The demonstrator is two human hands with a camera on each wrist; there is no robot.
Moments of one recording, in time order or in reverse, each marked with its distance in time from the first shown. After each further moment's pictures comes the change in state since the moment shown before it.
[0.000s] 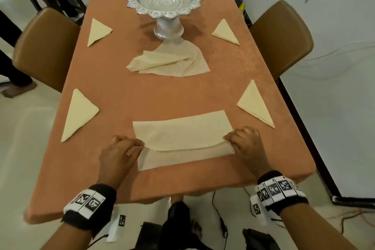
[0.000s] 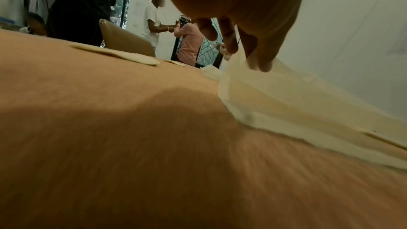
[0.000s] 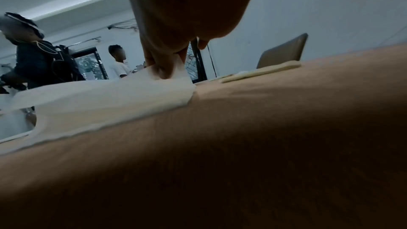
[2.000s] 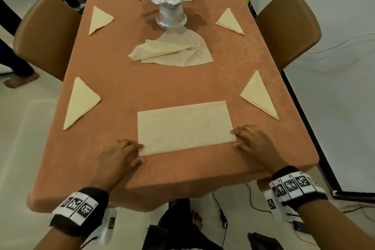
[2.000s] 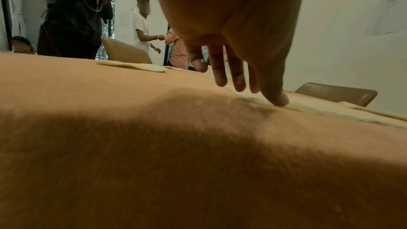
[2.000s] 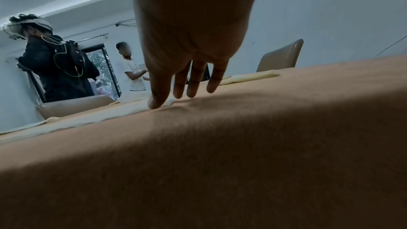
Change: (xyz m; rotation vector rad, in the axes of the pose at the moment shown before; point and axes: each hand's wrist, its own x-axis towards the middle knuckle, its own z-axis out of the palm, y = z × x) left_hand -0.026 -0.028 0.002 0.242 -0.358 0.119; right_hand -0.017 0.017 -0.011 0.056 -0.446 0.175
